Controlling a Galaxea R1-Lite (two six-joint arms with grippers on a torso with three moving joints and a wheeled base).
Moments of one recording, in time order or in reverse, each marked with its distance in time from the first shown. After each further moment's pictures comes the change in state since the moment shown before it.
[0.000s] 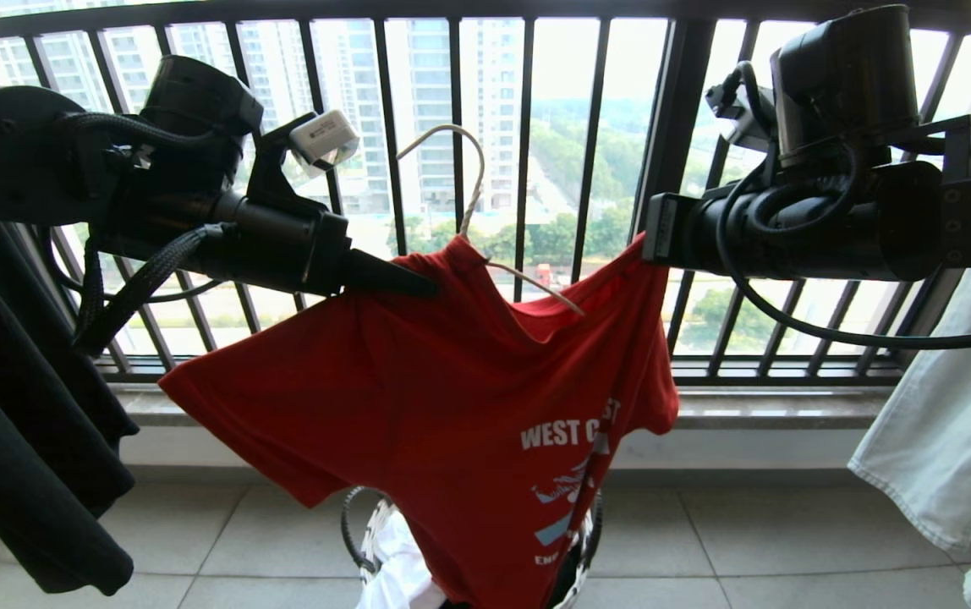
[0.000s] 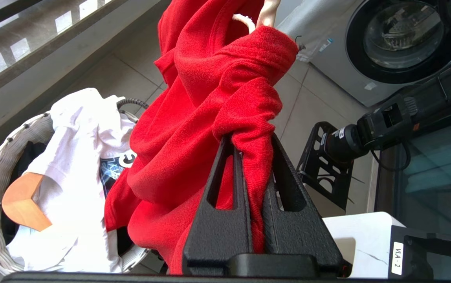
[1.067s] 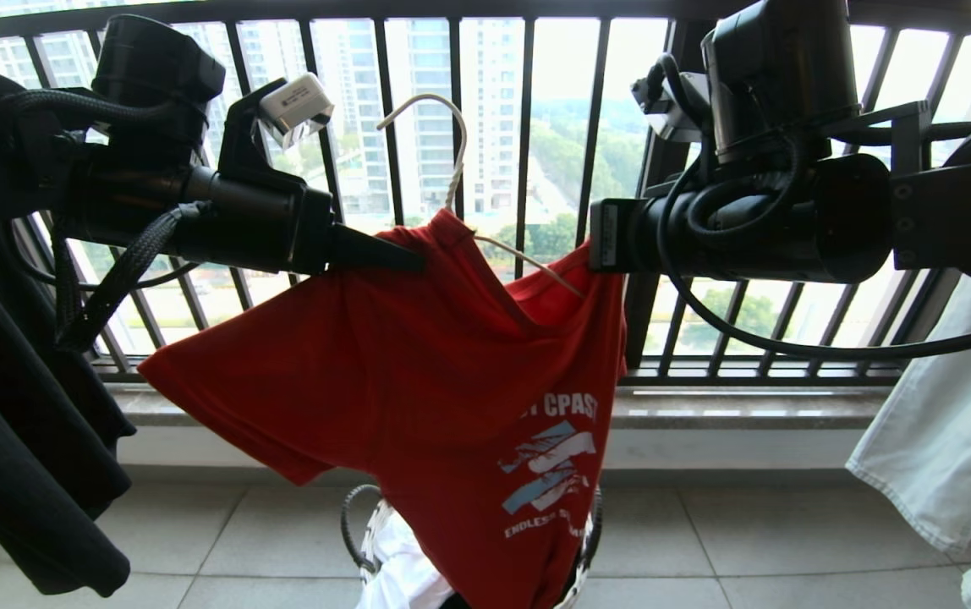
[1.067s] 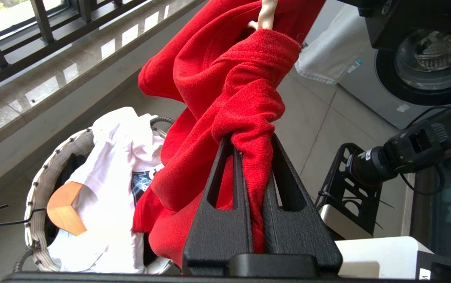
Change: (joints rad) left arm 0.013 -0.050 0.031 -0.094 0.075 -0.043; right arm 0.127 0.053 -0.084 0.022 -0.076 -0.095
